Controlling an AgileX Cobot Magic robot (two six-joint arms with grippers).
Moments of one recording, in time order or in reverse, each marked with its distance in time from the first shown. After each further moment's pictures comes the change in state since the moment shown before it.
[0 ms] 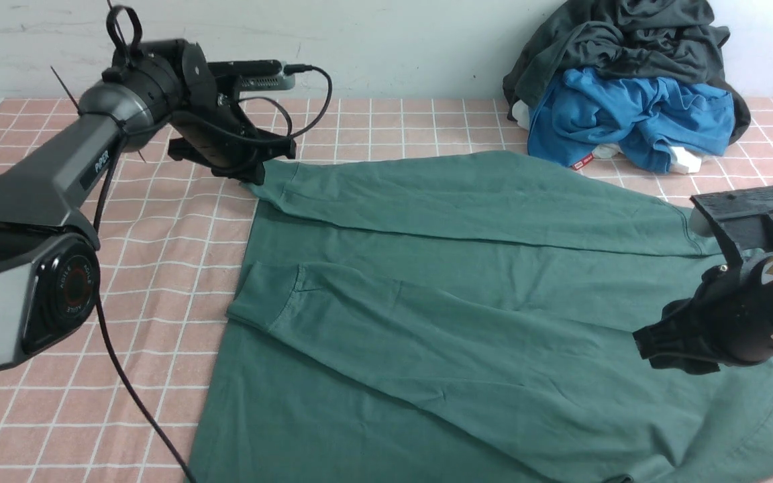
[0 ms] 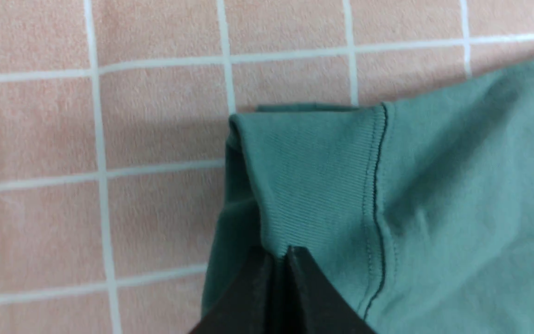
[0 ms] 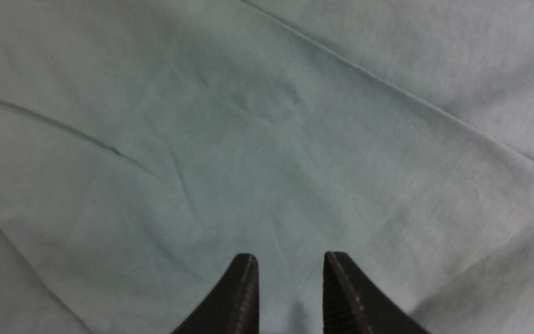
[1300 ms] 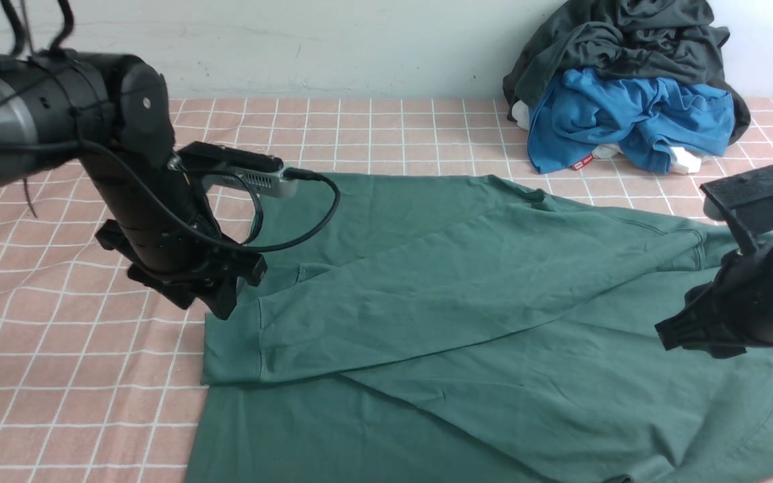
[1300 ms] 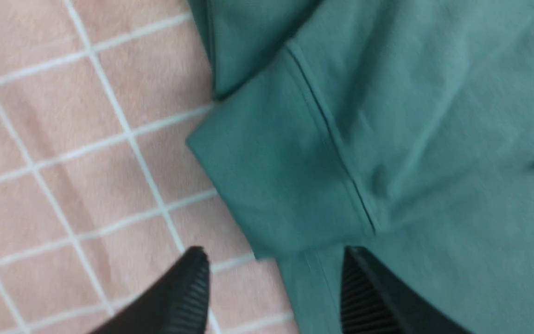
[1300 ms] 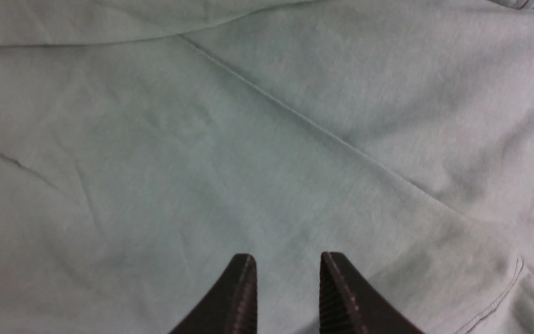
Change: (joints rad) right arm 0.000 0.000 -0.029 -0.196 0.008 0.082; left arm -0.125 -0.758 1.036 0.080 0.072 0.090
